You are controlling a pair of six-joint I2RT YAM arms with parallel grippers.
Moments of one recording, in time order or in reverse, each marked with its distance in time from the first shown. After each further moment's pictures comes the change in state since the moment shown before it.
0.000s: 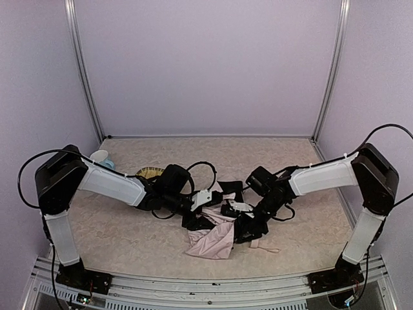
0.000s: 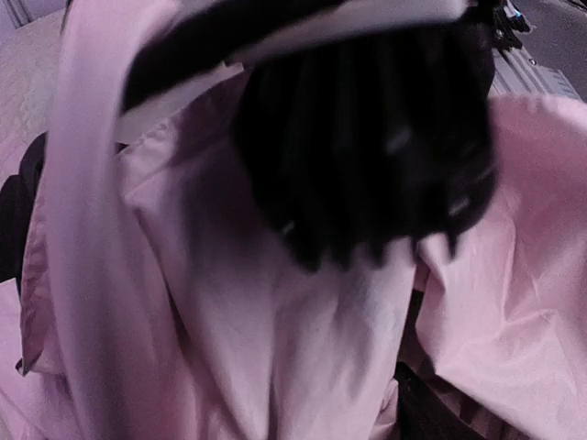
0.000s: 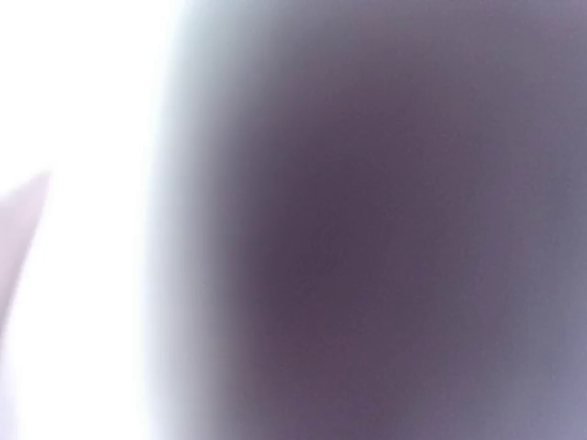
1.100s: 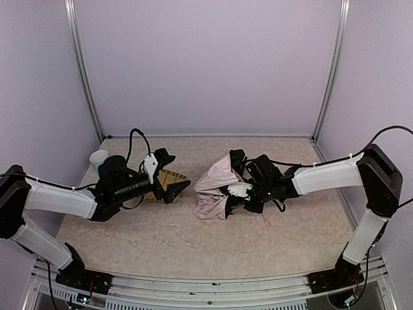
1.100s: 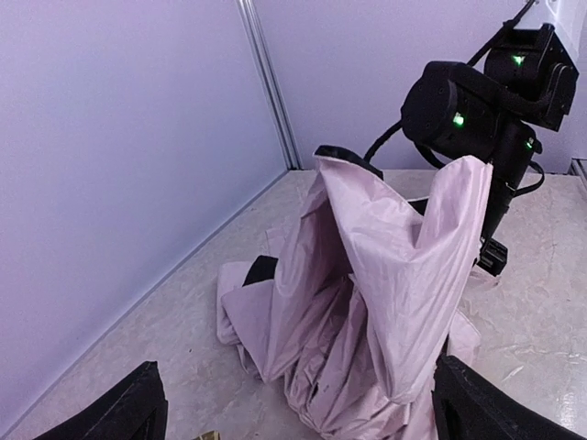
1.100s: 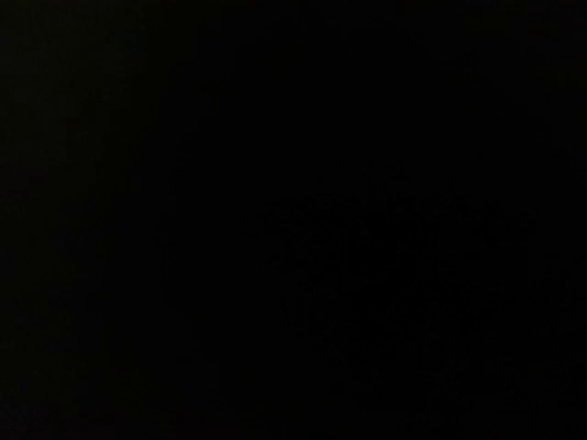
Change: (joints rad) left arm 0.167 -0.447 -0.421 0.659 -0.250 -0.233; right arm -0.005 -0.057 -0.013 0.349 0.670 -0.126
